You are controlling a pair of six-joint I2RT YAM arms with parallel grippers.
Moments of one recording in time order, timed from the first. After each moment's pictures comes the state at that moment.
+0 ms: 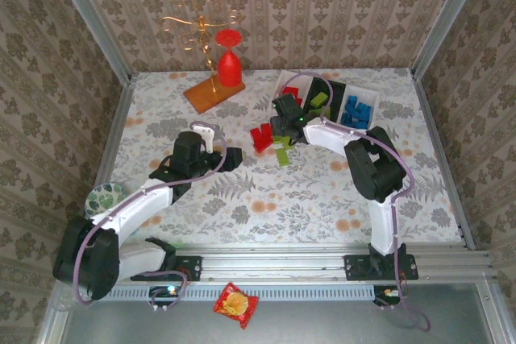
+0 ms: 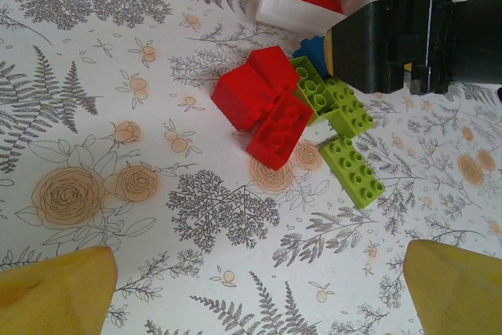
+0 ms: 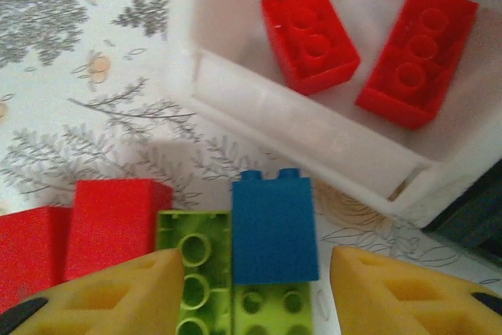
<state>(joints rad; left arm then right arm) -0.48 1.17 0.60 0.01 0.19 -0.35 0.51 2.05 1.45 -0.26 0.25 0.31</state>
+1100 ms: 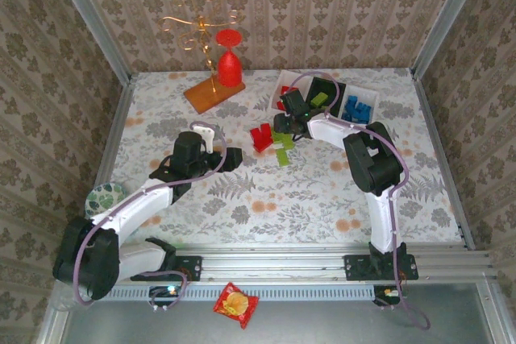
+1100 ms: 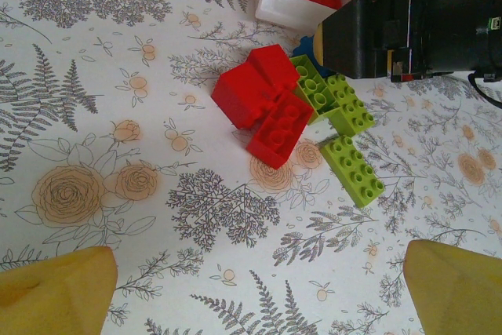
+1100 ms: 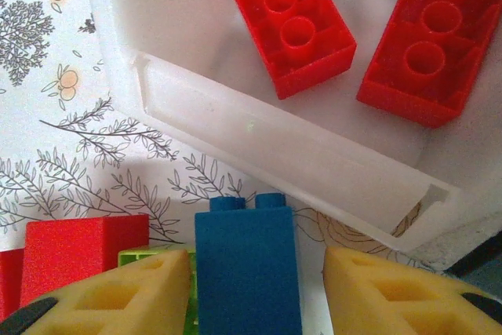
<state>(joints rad) -0.48 1.17 0.60 0.01 0.19 -0.35 0.45 2.12 1.48 -0.25 0.10 0.38</state>
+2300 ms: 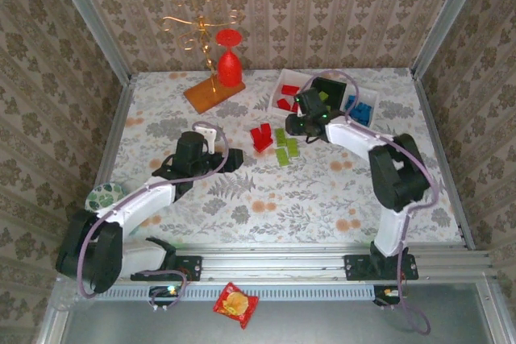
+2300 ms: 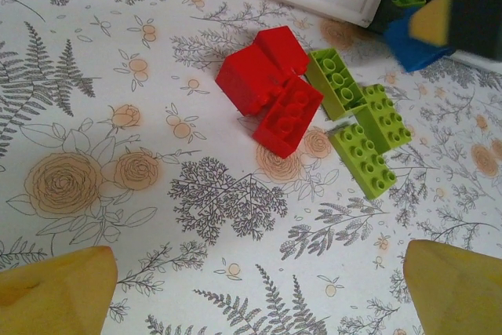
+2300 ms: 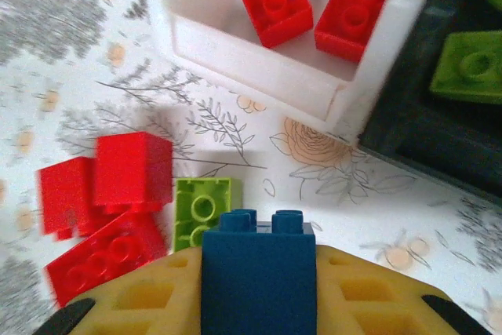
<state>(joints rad) -0.48 1.22 0.60 0.02 0.20 -0.35 0.40 1.83 1.28 -0.29 0.01 0.38</state>
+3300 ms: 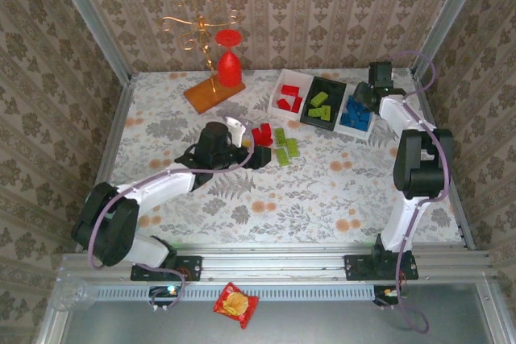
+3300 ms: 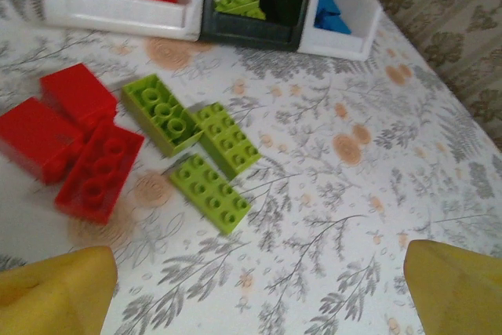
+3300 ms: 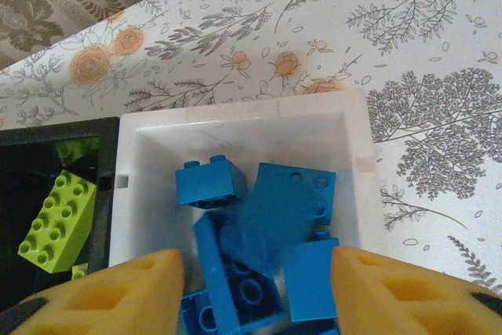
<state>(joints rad) -0.64 1.42 0.77 0.16 0.37 -0.35 -0.06 1.92 1.48 -0.36 0.15 0.39</state>
